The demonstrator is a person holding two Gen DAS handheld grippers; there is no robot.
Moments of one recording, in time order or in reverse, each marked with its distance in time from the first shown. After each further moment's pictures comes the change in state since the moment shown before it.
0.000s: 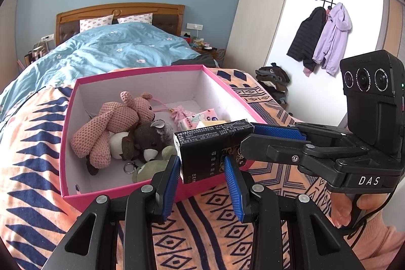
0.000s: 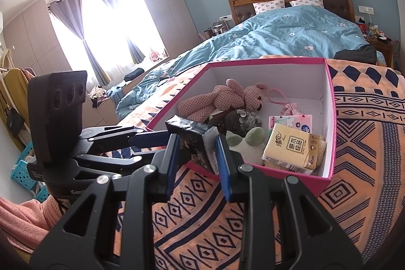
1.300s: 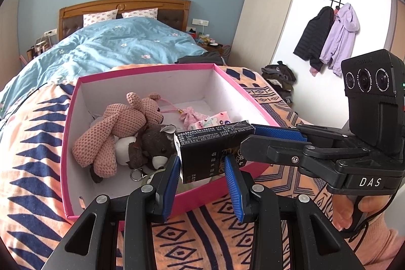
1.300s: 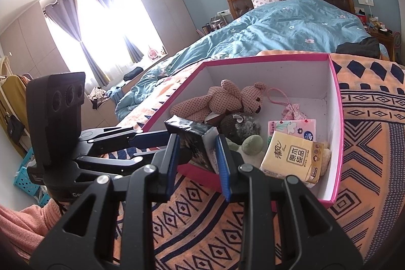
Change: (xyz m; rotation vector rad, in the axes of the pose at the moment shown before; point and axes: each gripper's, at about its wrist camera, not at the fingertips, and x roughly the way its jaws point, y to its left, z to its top) left arm 0.018 0.017 0.012 -0.023 0.027 0.021; right arm 0.022 -0.017 0.013 0.038 0.026 0.011
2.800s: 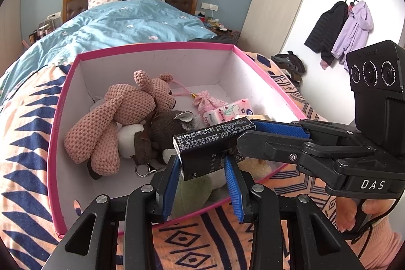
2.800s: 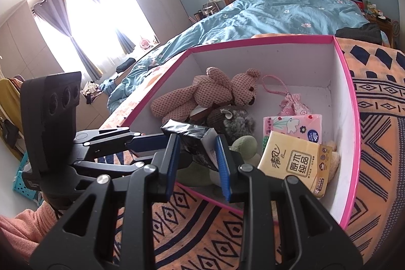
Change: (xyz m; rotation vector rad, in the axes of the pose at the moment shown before) left arm 0.034 0.019 -0.001 -0.050 0.096 0.024; right arm 0.038 -0.019 0.006 0.046 0.081 -0.024
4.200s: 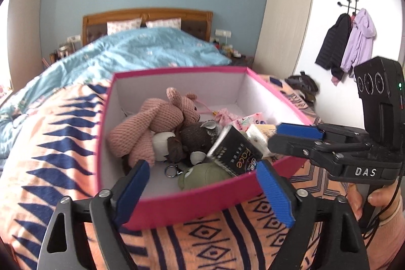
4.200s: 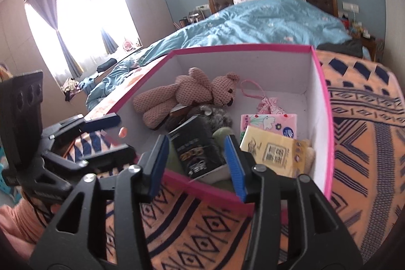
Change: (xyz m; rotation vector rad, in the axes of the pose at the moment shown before) left arm -0.046 0.004 -0.037 0.022 -0.204 0.121; right arm -0.018 0.012 -0.020 -0.084 -0.057 -0.150
